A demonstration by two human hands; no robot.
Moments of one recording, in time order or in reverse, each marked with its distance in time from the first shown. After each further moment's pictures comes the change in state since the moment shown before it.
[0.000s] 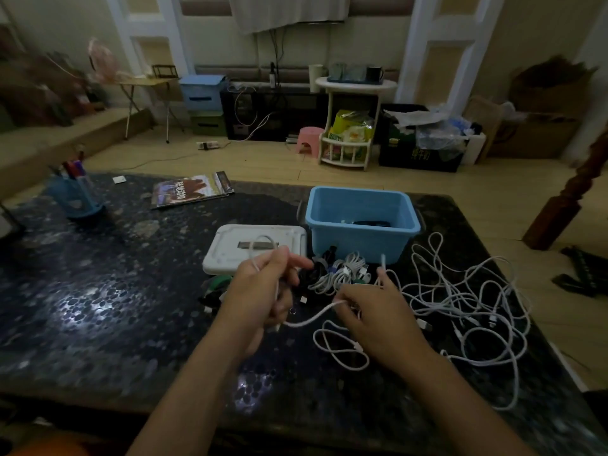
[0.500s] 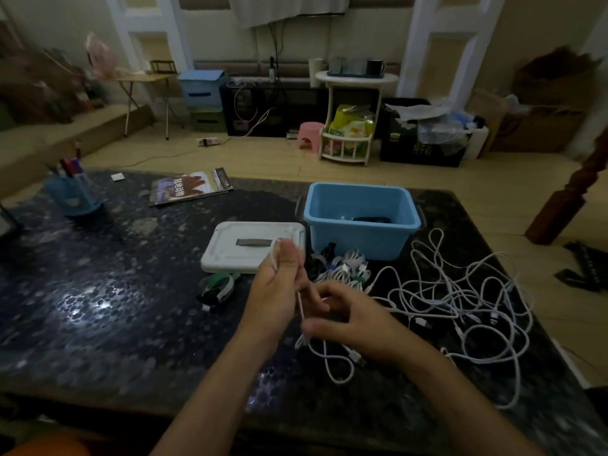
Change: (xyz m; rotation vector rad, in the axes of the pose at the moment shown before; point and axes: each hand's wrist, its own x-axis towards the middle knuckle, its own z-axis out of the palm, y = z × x) left_hand 0.009 -0.019 0.025 0.041 0.078 0.144; right_hand 0.001 -0.016 -0.005 0.844 -0.397 0.085
